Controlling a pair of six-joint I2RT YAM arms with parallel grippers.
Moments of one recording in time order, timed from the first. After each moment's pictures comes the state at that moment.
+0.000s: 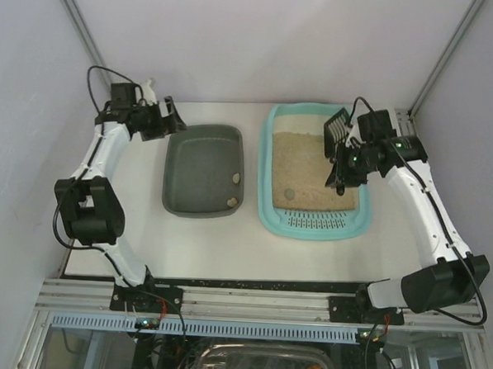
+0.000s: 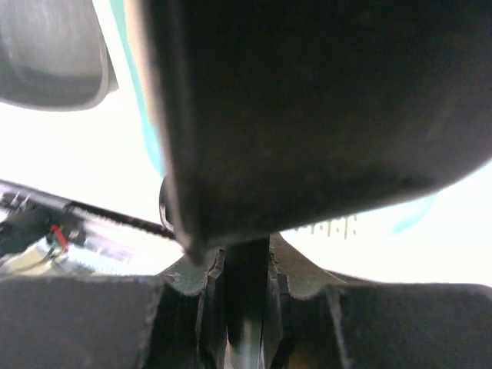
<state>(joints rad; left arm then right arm) 0.13 1.76 1.57 -0.57 0.47 -0.22 0.27 1.41 1.56 -1.18 -0.21 0.28</state>
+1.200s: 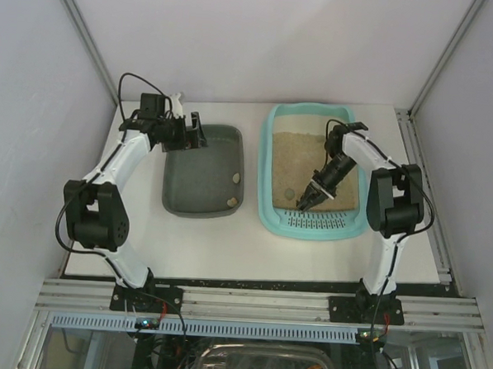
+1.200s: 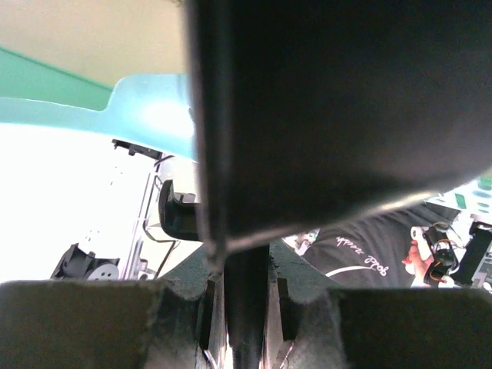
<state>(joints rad) -0.09 1.70 1.44 -0.56 0.37 -0.22 0.23 1.99 1.57 -1.60 -0.71 0.59</state>
